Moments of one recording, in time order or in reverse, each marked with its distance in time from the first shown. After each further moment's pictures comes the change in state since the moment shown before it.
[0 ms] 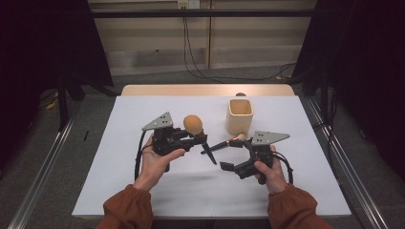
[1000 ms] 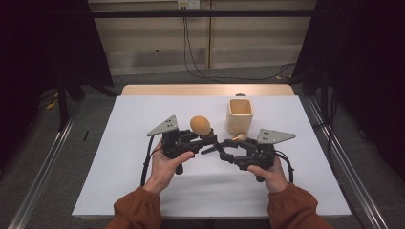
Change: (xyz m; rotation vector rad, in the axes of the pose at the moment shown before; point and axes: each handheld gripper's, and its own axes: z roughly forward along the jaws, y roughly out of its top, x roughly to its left) left arm -0.006 -0.012 0.020 -0.162 -0.062 -0.035; right arm 0.000 0.006 -0.007 -0.124 0.024 -0.003
